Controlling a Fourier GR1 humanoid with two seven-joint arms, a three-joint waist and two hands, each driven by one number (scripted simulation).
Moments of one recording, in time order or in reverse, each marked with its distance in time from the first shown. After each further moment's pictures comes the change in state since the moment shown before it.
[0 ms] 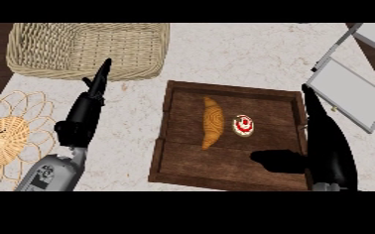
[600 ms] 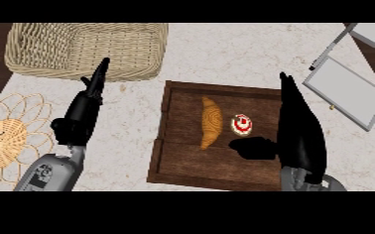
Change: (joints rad) left arm 0.001 -0.008 0.025 0.002 -0.002 -0.015 0.010; right arm -0.121 0.197 0.013 0.074 0.189 0.120 0.041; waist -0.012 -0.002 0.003
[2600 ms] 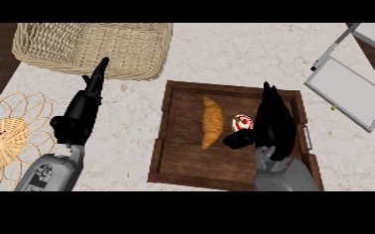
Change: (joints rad) left arm 0.008 -0.039 0.052 -0.004 -0.049 -0.054 0.023; right arm 0.004 0.141 -0.075 0.284 0.104 0.037 -0.051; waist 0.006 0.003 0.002
